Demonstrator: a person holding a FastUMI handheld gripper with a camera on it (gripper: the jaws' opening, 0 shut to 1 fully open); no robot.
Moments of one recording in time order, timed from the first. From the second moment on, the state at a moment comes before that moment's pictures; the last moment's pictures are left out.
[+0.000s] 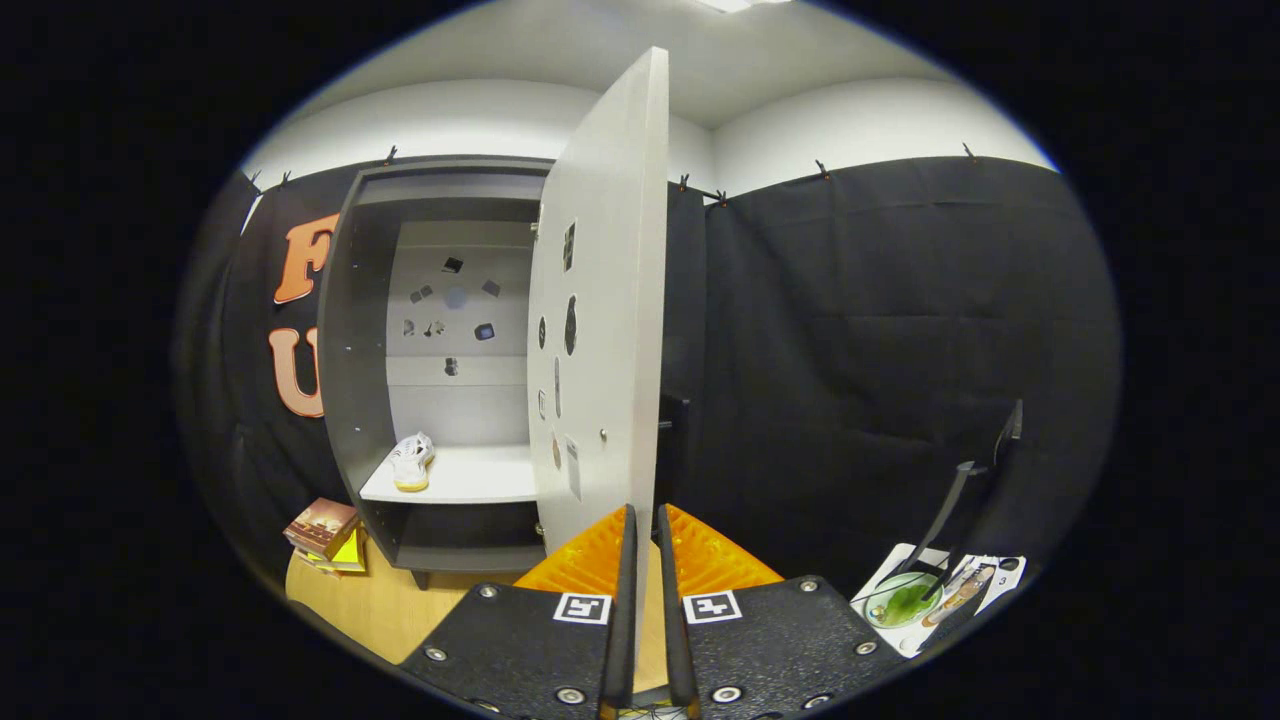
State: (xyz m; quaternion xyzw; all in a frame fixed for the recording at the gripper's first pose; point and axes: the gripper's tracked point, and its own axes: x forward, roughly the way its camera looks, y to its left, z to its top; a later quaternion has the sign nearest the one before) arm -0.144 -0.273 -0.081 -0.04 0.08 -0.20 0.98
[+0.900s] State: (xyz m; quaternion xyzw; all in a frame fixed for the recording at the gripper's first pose) arm -0.083 -0.094 -0.233 -0.06 0.16 -0.04 0.98
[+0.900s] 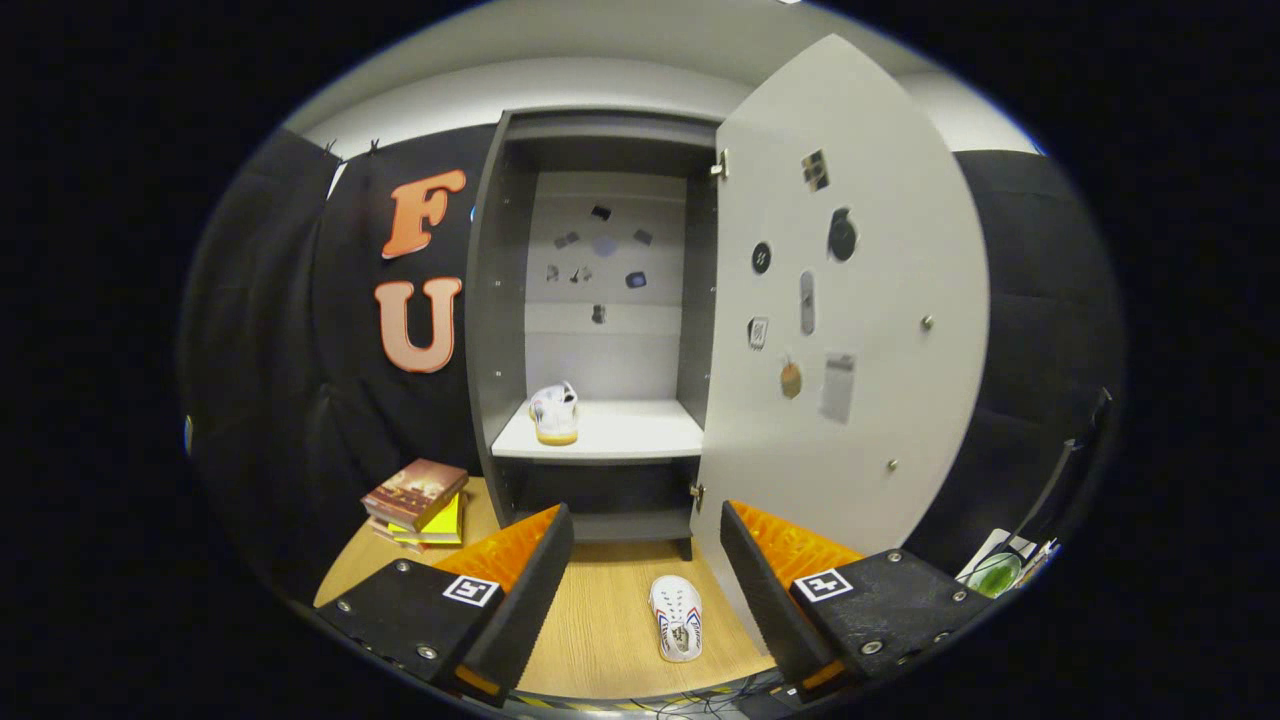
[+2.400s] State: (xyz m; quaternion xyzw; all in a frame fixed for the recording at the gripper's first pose) arm -0.021 -0.165 -0.576 -0.13 0.39 -0.06 0.91
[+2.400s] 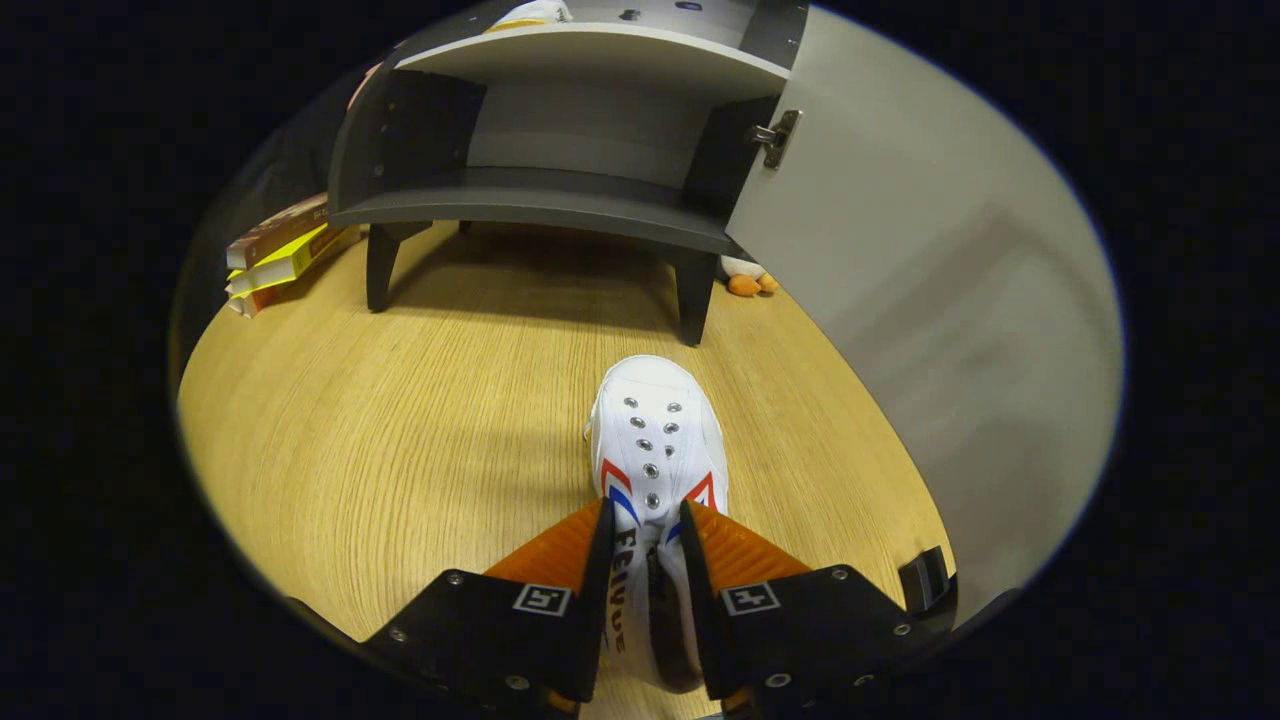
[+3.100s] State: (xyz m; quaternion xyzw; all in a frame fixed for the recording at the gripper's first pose) arm -0.023 -0.128 -0.524 -0.05 0.36 -0.03 0.93
